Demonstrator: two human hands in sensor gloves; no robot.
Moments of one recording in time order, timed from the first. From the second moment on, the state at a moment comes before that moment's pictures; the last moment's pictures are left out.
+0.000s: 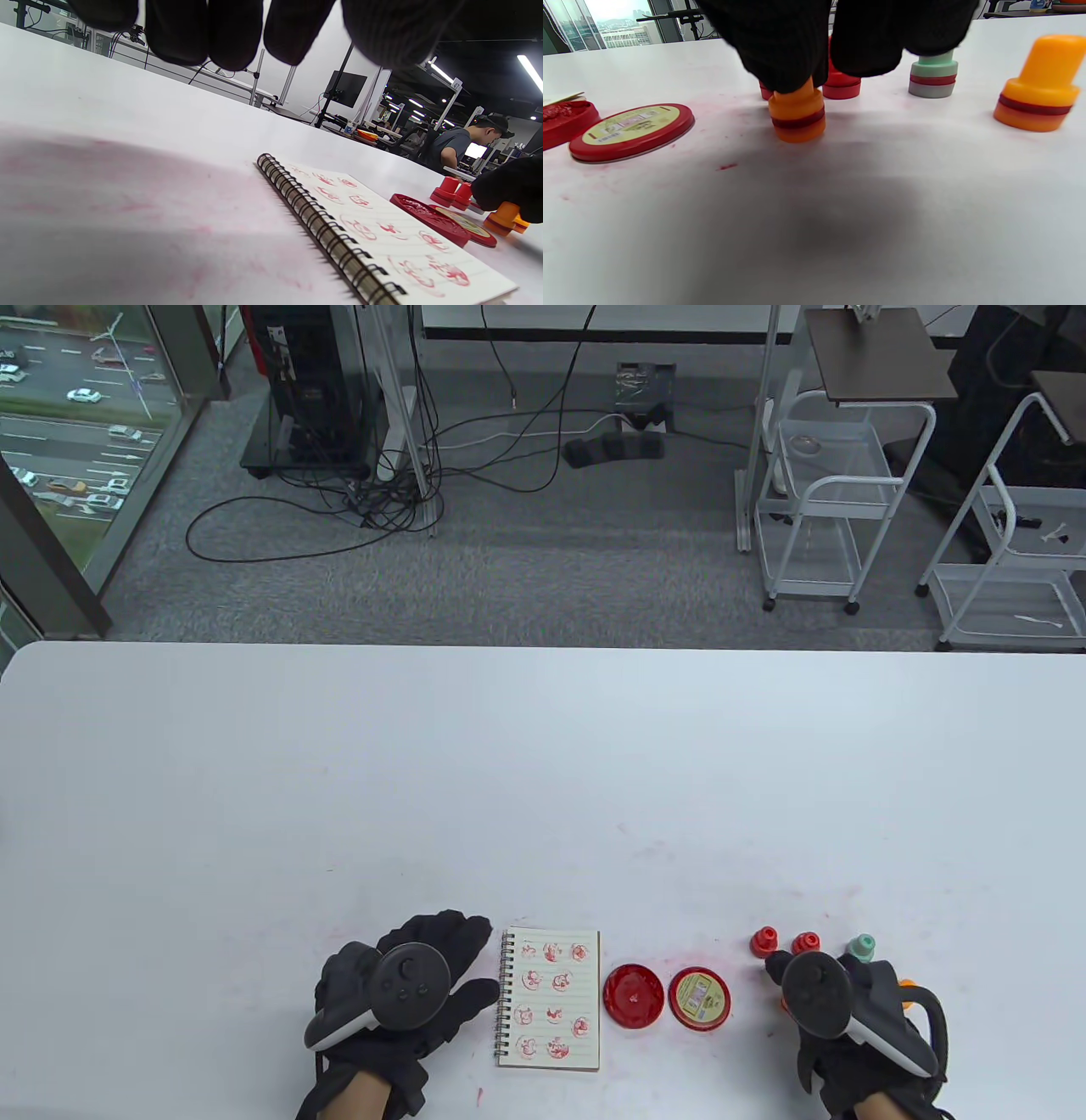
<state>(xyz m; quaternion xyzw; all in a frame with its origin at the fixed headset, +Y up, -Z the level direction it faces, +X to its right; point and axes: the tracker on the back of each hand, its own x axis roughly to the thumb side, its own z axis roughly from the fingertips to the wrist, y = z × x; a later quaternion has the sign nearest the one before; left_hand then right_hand) -0.167 -0.701 -0.228 -0.06 -0.23 0.16 0.96 0.244 -0.717 -0.206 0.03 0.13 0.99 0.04</state>
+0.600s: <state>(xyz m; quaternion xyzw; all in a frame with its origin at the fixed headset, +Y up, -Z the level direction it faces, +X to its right) -0.176 -0.698 -0.228 -0.03 -0.20 0.10 0.97 0.244 -0.692 -0.198 0.05 0.03 0.99 0.09</state>
